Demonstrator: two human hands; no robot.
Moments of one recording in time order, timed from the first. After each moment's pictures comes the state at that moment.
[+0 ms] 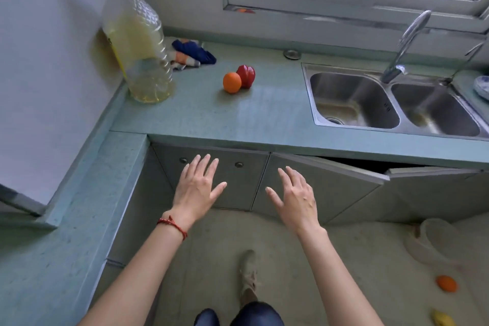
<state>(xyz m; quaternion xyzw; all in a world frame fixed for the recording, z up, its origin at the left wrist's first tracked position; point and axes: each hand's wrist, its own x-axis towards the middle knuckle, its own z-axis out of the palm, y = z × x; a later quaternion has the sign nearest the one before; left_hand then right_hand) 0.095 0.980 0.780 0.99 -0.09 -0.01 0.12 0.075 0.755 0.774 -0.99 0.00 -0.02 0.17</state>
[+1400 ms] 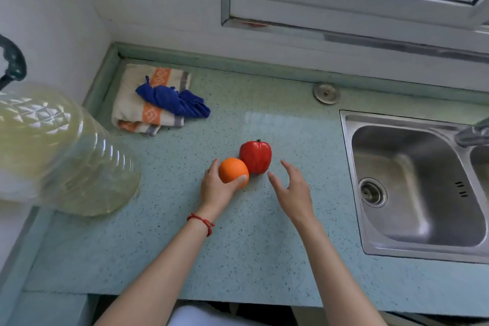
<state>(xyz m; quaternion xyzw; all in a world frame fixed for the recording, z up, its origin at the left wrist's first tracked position) 0.531 0.942 0.735 0.82 0.22 -0.13 0.52 0.519 0.780 0.757 -0.91 0.12 0.08 0.39</state>
